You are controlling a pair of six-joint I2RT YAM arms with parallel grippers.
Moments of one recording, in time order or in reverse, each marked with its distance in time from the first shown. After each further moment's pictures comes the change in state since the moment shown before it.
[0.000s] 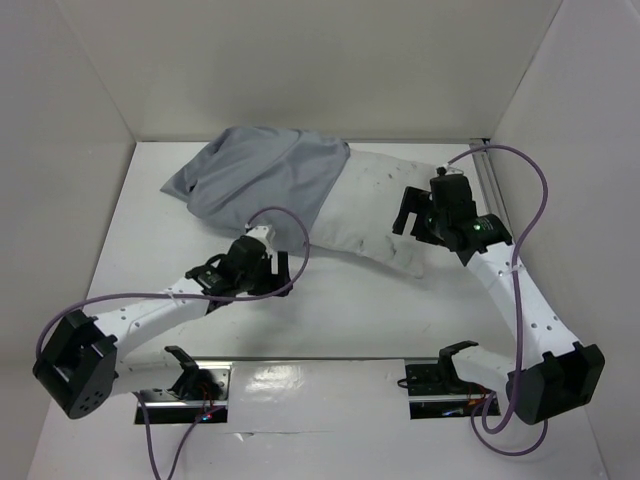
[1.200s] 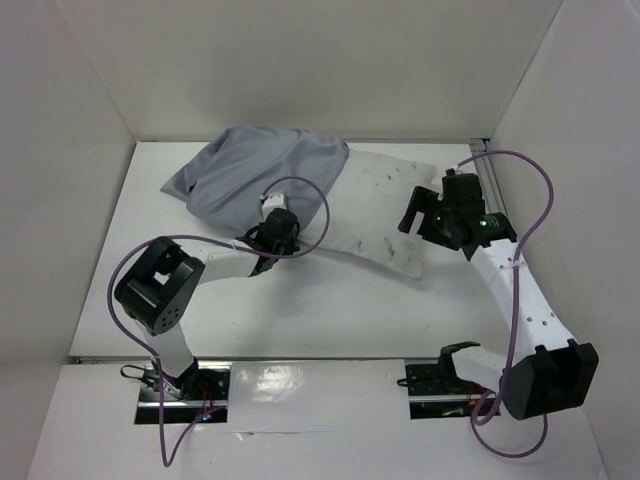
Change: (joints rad) left arm 0.047 0.574 0.250 0.441 -0.308 -0.089; right arm -0.069 0.018 -0.021 -0.006 -0.076 0.000
